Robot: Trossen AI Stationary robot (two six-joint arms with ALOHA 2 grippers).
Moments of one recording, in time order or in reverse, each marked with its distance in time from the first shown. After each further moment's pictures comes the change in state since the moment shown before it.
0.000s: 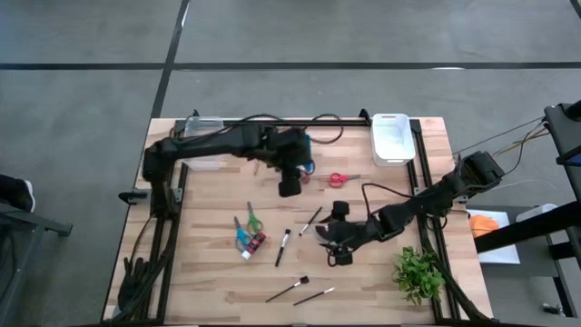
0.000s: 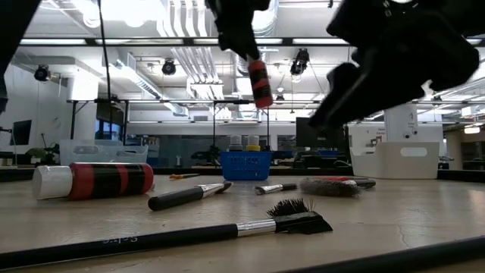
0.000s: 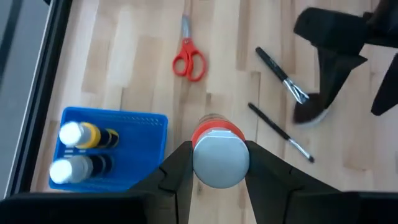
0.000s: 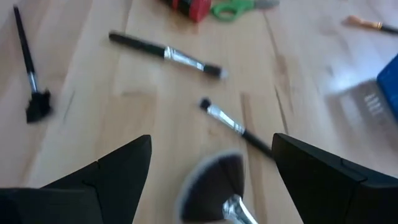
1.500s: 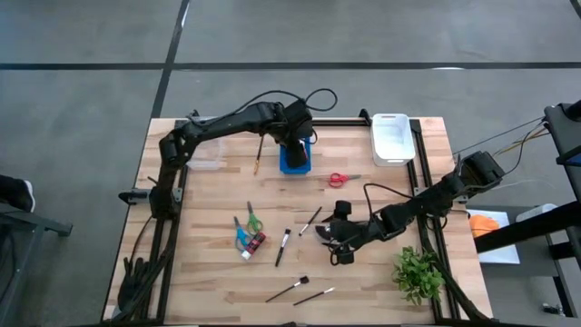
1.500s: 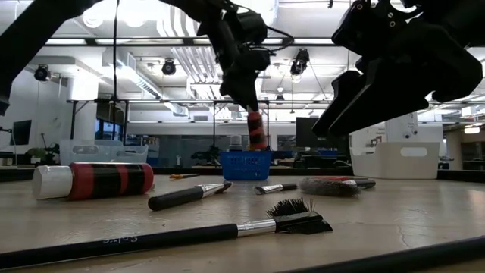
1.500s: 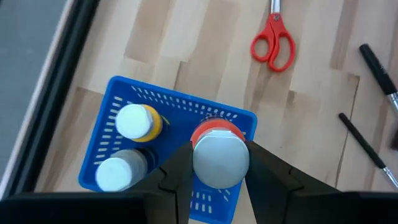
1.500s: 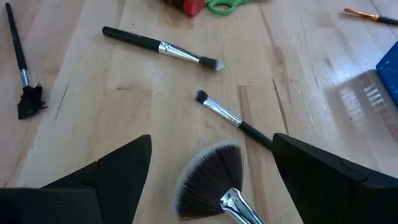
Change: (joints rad) left arm 0.231 0.143 -0.041 0.105 0.090 0.032; right arm 0.000 -0.004 -0.045 0.059 0.008 0.013
